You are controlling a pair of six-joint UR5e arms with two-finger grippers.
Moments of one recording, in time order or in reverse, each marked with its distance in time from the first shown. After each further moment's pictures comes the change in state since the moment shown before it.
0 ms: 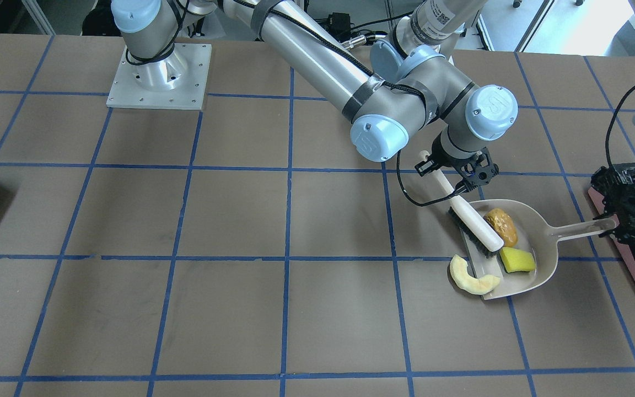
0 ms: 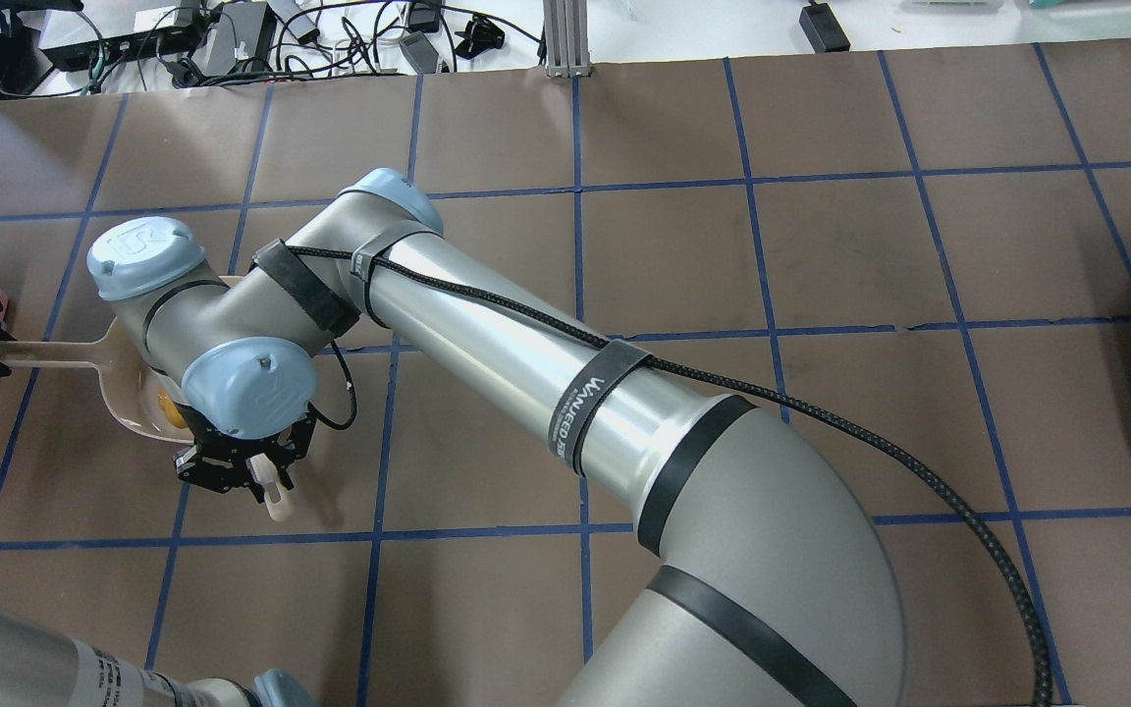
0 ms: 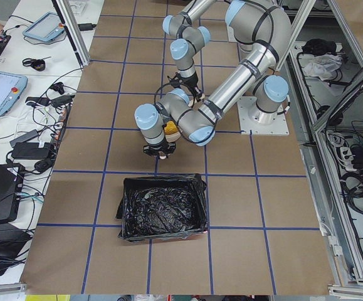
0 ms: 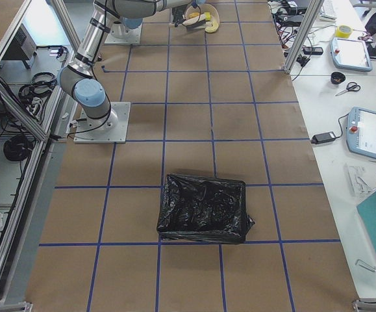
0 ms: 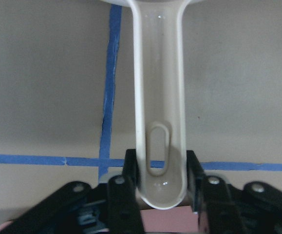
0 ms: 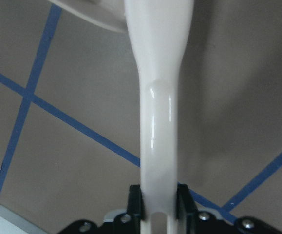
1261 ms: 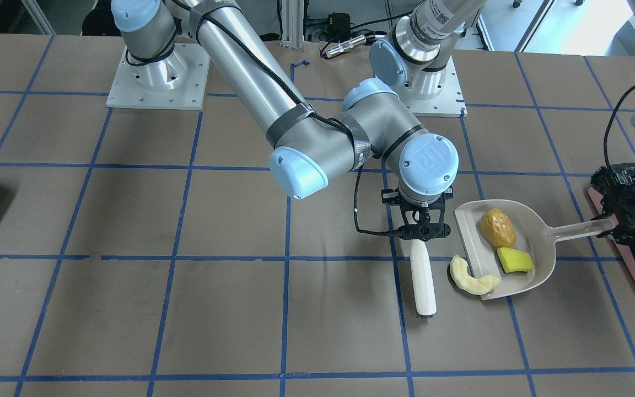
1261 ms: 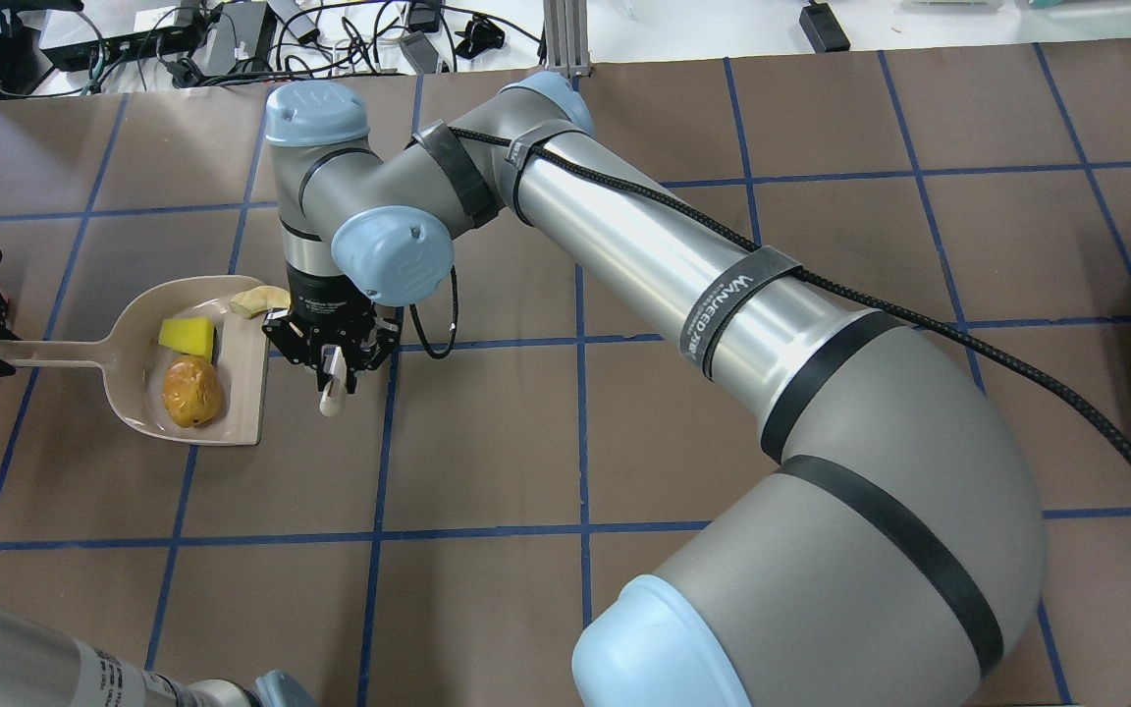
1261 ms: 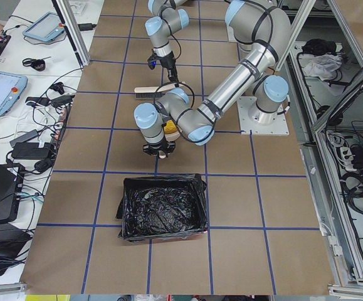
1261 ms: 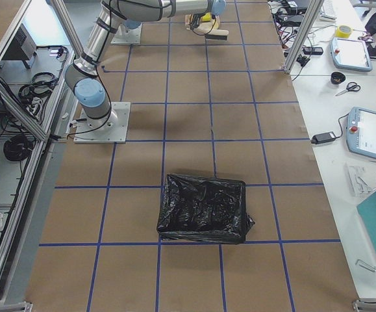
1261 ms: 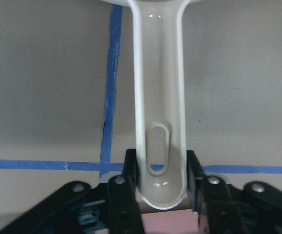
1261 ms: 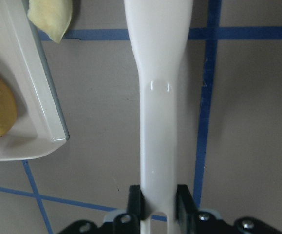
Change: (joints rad) left arm -0.008 -0.001 -0.002 -0.001 0.001 -0.003; right arm -0.183 -0.040 0.085 -0.122 0.121 0.346
